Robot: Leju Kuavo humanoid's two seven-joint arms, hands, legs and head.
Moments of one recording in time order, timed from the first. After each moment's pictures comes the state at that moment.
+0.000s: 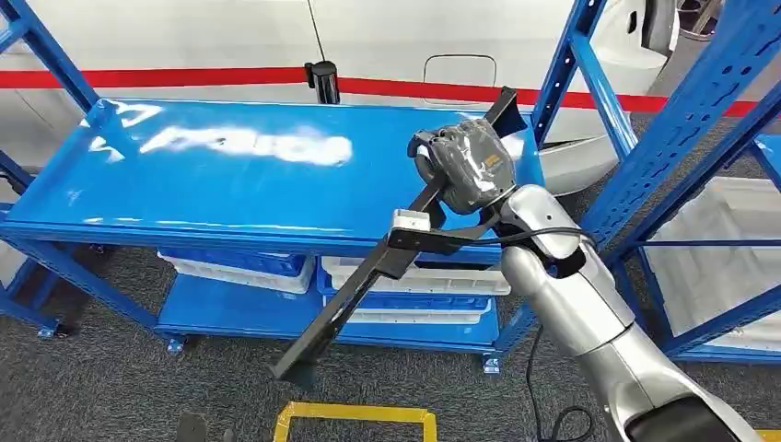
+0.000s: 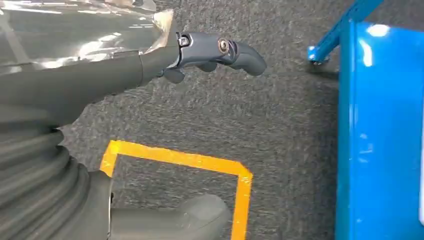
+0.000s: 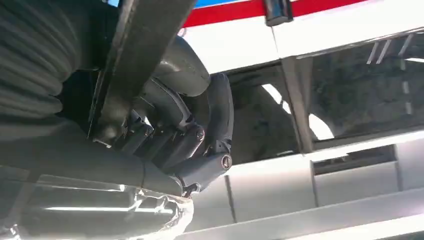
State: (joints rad) left arm -0.08 -0.12 0.32 -0.20 -0.22 0.40 -0.50; right arm -0.78 -0.15 0.66 -1.31 0.97 -0.26 -0.19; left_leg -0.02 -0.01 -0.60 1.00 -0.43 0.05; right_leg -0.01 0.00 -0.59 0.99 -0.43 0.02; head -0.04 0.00
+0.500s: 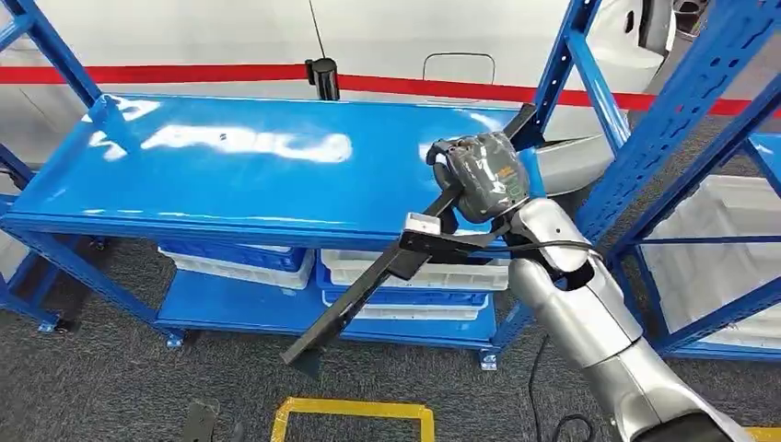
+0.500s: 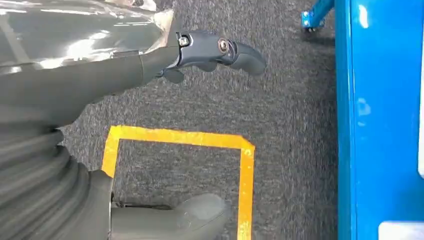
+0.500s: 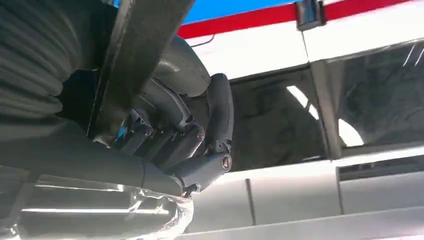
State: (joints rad) left arm -0.10 -0.11 0.30 -0.20 -0.28 0.30 -0.48; right arm -0.72 -0.17 0.63 -1.33 1.02 -0.26 -0.13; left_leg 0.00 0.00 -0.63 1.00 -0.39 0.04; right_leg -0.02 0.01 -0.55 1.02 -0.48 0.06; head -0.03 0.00
